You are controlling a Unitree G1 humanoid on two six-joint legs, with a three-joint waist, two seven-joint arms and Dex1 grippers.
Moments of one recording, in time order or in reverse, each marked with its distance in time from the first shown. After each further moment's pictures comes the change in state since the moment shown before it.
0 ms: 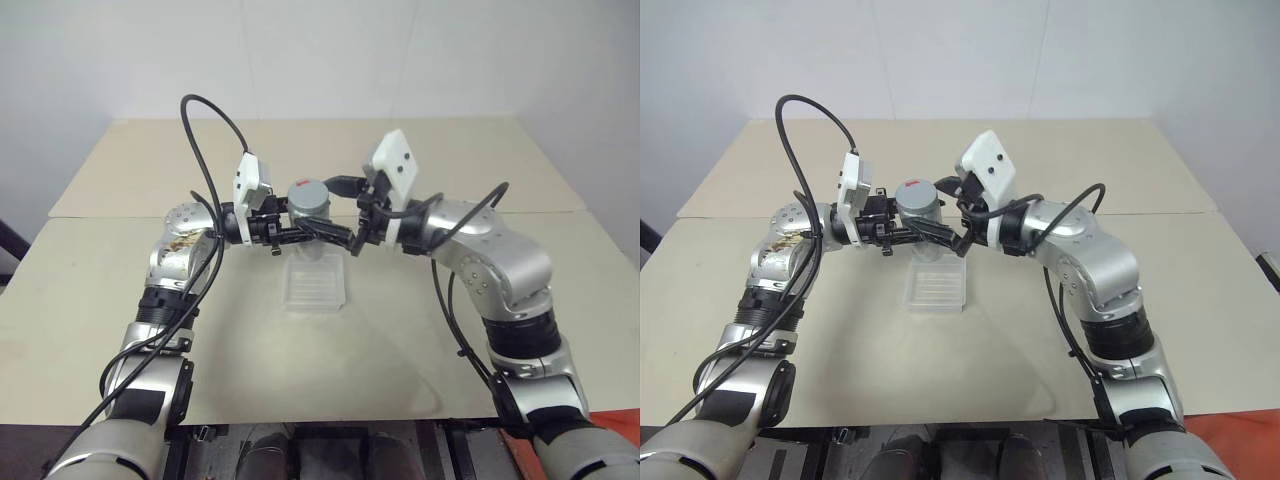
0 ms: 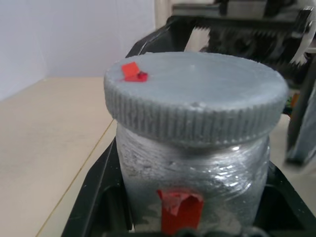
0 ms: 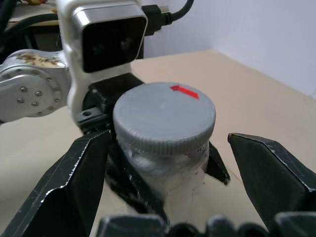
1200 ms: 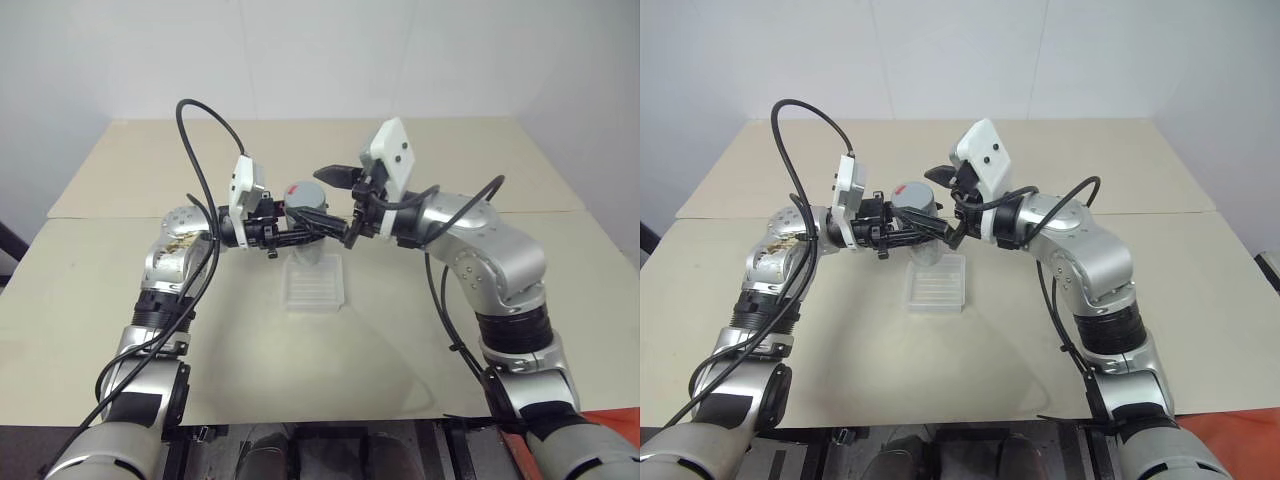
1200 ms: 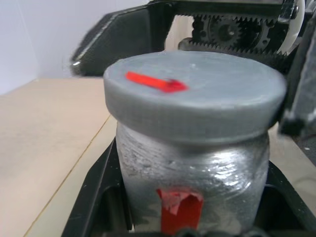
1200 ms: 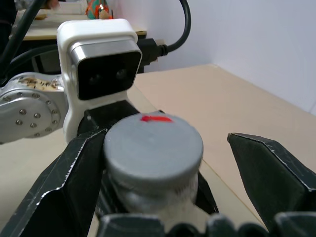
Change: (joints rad) left arm 0.021 0.016 0.002 -0.025 -0.041 0.035 -0.024; right arm 0.002 -0.002 -0.020 -0.009 0.029 -0.011 0.007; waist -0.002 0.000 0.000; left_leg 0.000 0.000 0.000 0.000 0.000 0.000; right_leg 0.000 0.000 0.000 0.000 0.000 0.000
